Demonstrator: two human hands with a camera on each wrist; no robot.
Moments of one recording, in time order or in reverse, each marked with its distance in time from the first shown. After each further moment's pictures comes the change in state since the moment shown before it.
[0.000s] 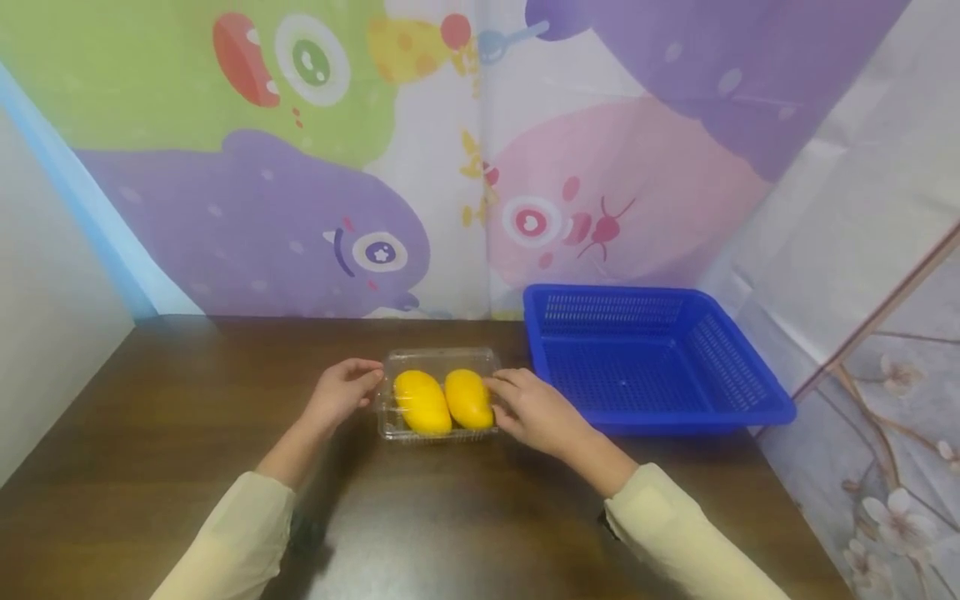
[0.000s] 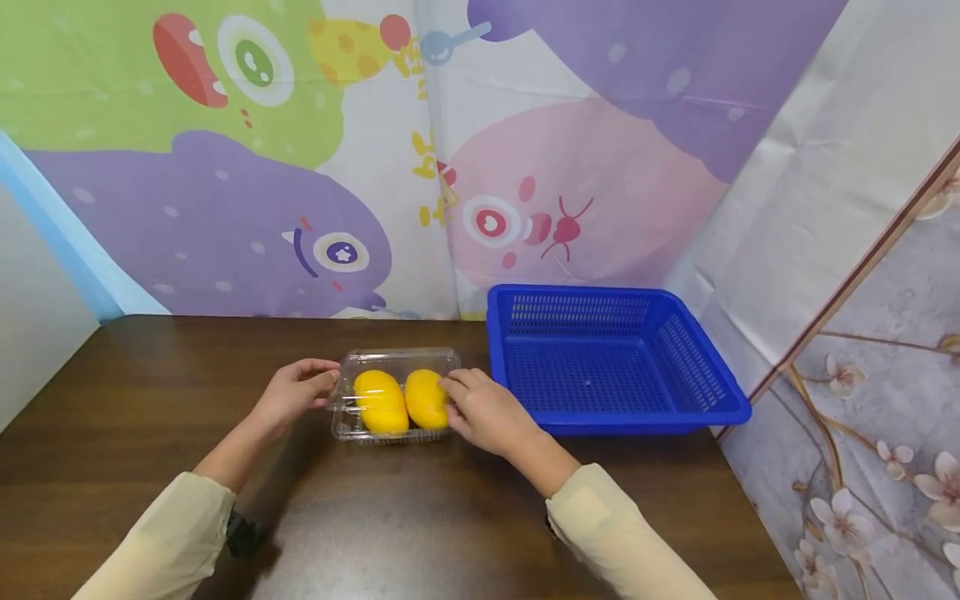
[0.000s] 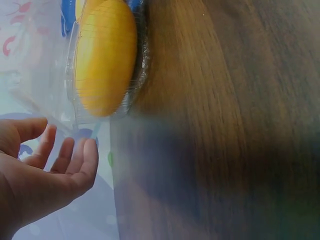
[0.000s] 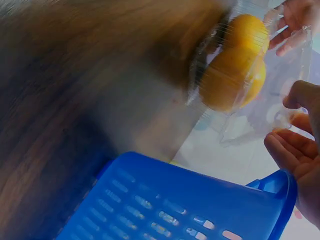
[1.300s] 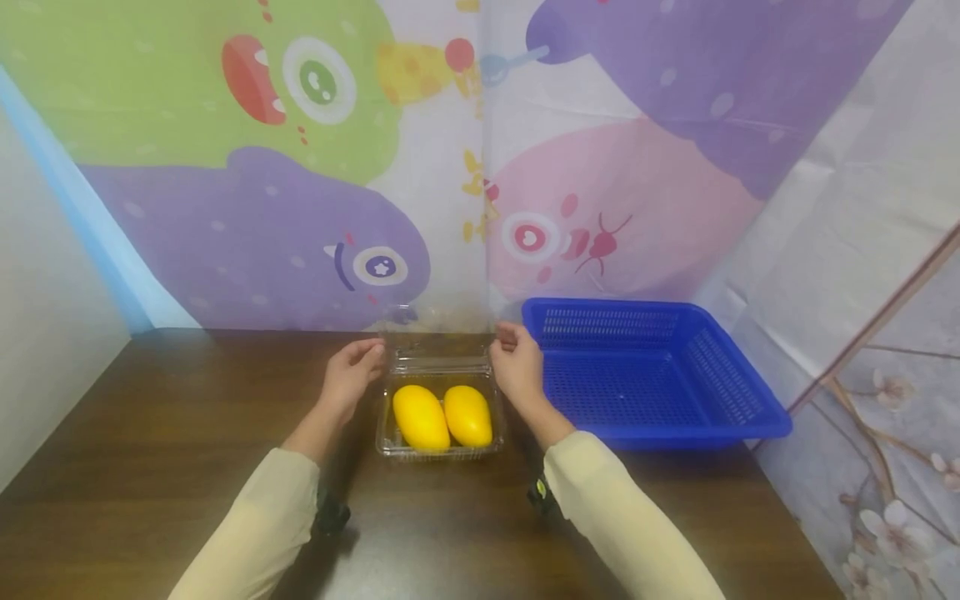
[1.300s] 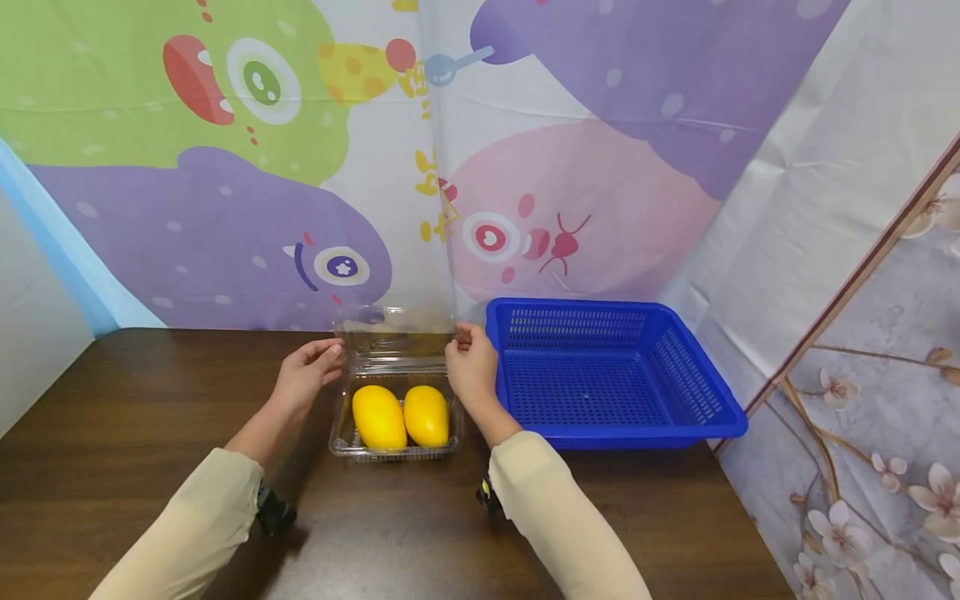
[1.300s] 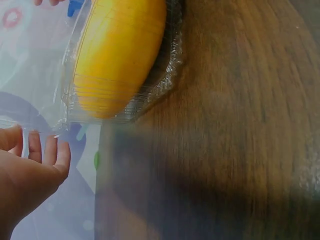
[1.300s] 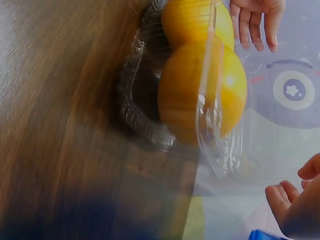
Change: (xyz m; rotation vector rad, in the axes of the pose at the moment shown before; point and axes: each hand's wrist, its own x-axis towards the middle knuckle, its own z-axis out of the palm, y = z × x) left_hand 0.049 0.000 0.009 -0.310 0.133 0.070; right_hand 0.076 0.013 0.029 0.715 0.519 0.817
